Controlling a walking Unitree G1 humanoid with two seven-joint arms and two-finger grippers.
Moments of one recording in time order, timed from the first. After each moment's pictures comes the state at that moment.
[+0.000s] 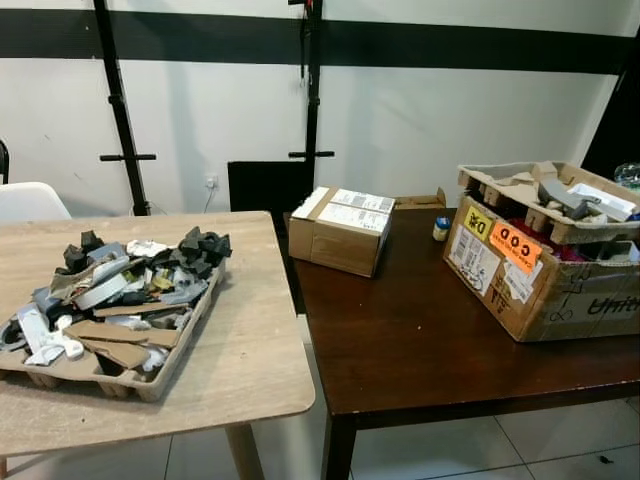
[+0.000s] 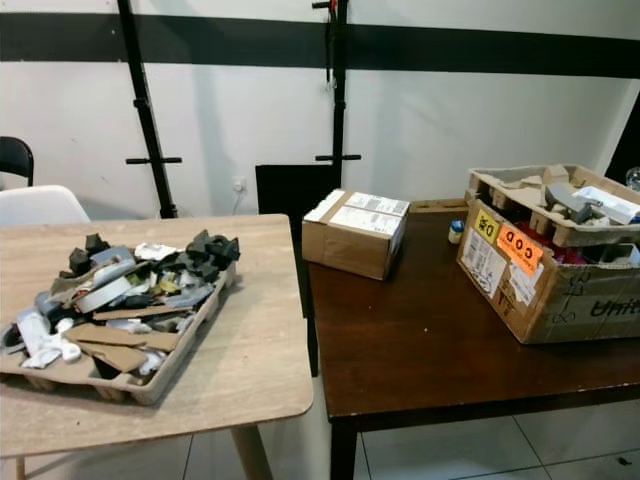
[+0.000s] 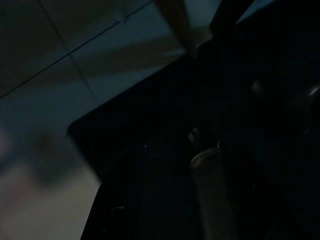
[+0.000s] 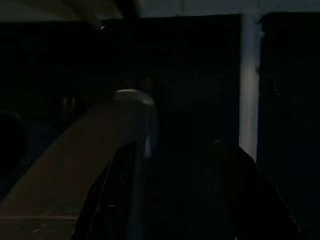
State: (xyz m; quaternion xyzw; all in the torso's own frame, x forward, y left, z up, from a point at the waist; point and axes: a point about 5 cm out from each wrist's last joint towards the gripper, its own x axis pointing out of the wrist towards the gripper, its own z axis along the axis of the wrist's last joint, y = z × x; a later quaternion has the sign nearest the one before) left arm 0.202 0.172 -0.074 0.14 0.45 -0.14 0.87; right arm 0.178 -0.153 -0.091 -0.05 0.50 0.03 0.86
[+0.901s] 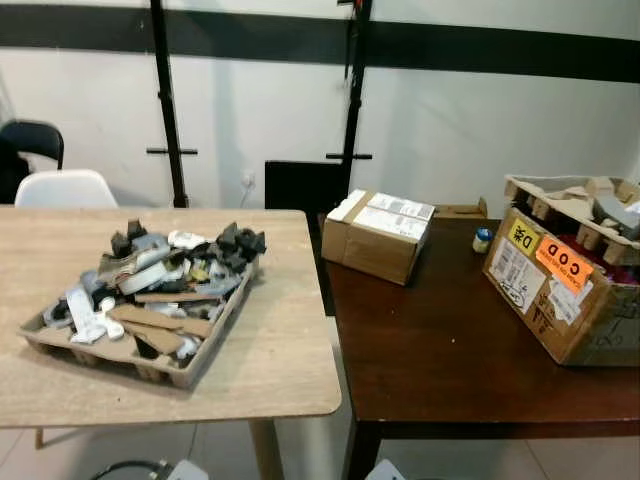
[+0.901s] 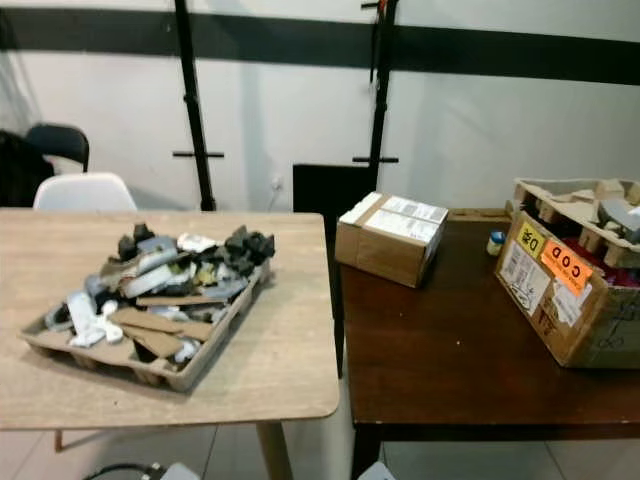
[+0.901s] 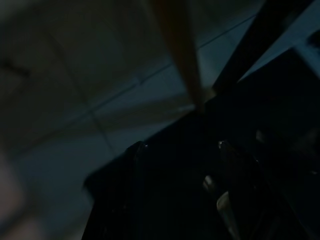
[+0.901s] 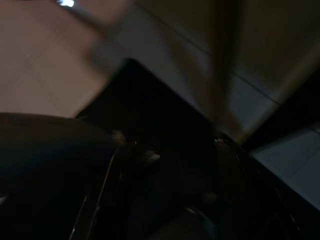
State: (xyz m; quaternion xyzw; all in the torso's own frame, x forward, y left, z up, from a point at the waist) left arm 0.236 0.197 -0.028 0.13 0.31 -0.25 0.91; right arm 0.233 -0.142 -0.033 -0.04 0.31 0.41 0.86
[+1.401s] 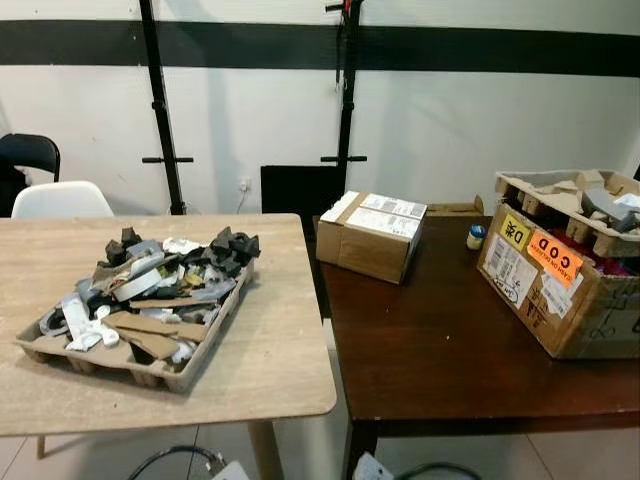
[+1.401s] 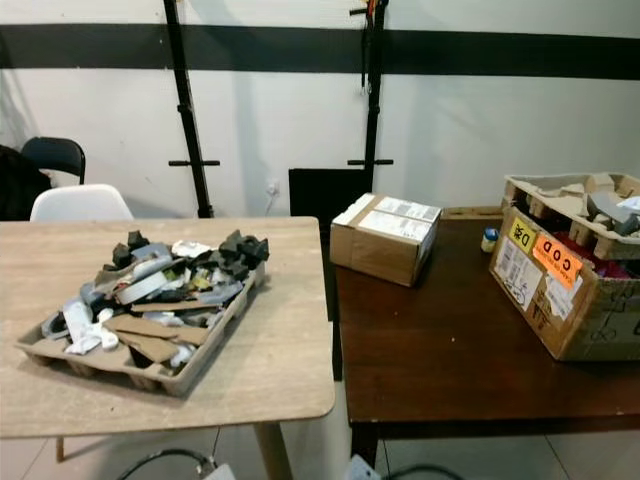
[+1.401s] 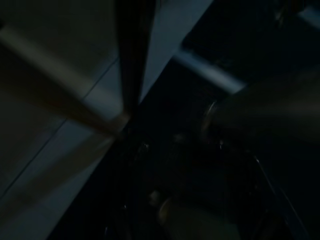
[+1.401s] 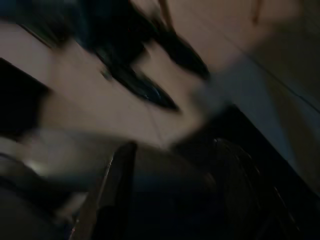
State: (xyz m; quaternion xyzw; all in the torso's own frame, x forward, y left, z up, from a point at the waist) left arm 0.235 0.160 0.005 0.09 0.27 -0.49 0.83; right arm 0.238 -0.120 0.023 0.09 0.24 0.59 0.77
